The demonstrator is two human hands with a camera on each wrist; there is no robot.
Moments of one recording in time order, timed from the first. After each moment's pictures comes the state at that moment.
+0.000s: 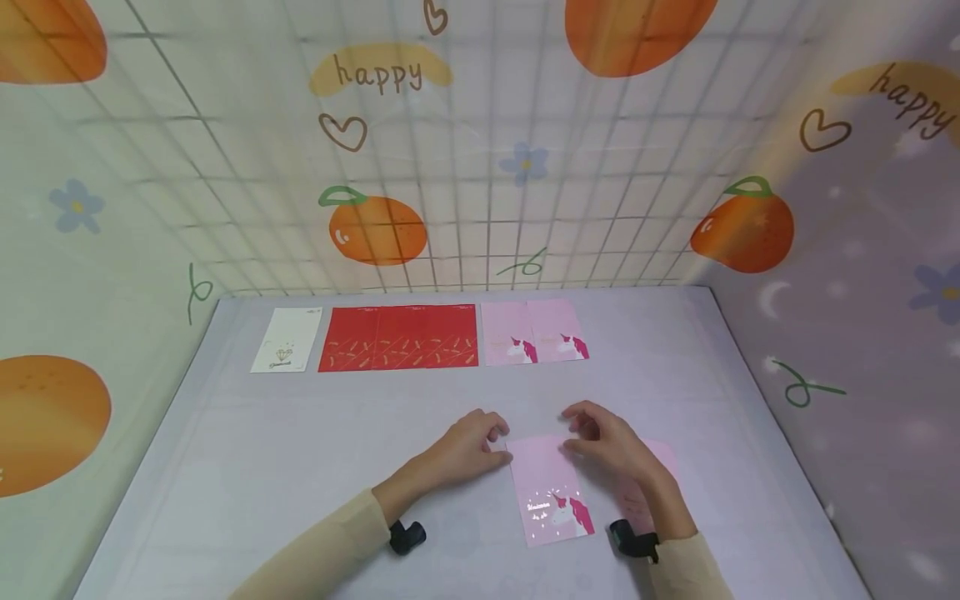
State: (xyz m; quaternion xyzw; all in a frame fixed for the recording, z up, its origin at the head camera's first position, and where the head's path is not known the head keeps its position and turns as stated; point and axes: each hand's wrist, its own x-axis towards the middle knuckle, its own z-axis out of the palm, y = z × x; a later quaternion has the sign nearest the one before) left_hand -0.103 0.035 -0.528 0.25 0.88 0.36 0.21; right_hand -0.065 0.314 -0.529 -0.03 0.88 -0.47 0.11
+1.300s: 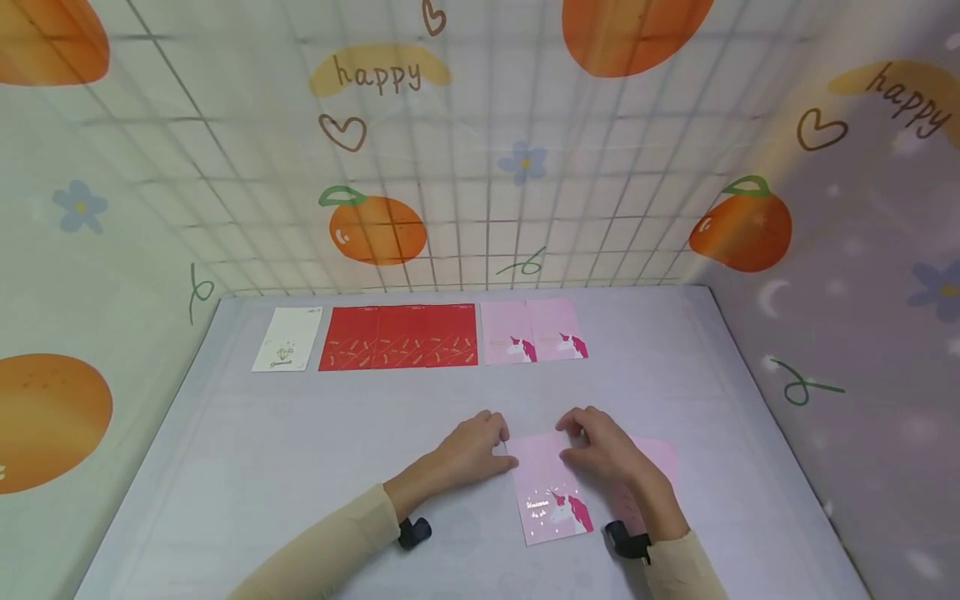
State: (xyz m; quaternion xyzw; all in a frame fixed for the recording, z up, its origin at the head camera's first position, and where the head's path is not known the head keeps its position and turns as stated) left_hand -0.098 0.050 -0.523 0.26 0.92 0.24 0.19; right_hand -0.062 0.305 -0.529 -0.05 0.92 -0.37 0.11
